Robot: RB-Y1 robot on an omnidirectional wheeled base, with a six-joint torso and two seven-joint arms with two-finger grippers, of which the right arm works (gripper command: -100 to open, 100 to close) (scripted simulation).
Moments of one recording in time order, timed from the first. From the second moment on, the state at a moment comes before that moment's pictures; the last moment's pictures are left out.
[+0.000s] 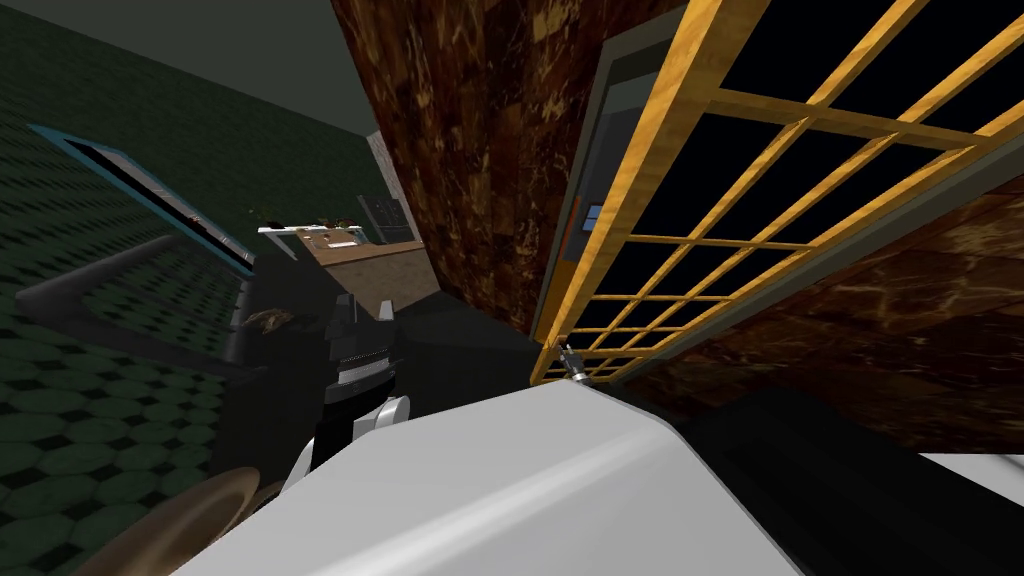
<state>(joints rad) 0.21 -0.47 0.38 -0.80 -0.57 -1.03 -1.66</state>
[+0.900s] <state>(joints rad) 0.24 -0.53 0.44 -0.78 -0.53 -1.12 -1.73</state>
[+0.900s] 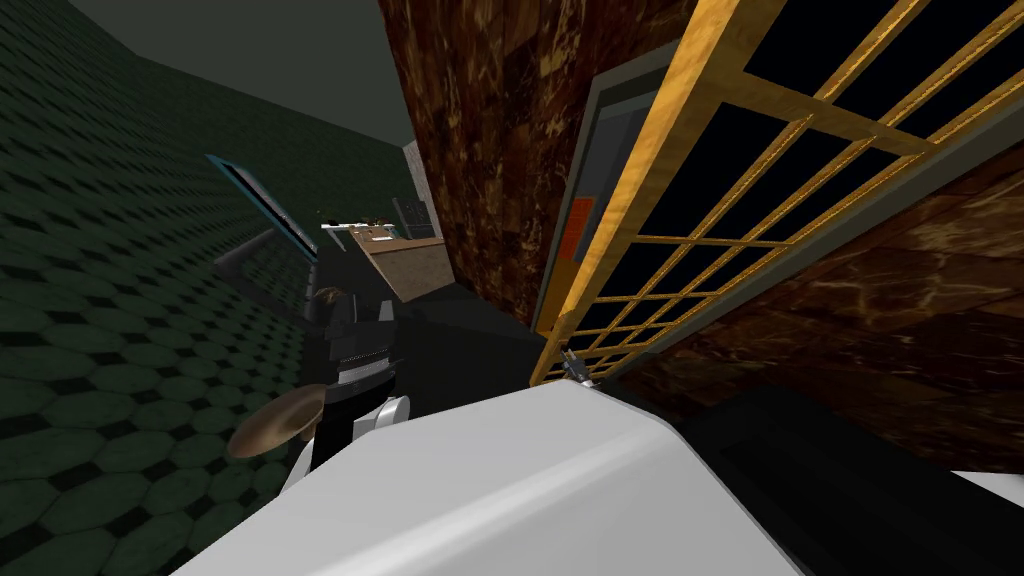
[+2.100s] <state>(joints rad) 0.23 -0.52 0.43 -0.73 -0.54 -1.15 -1.75</state>
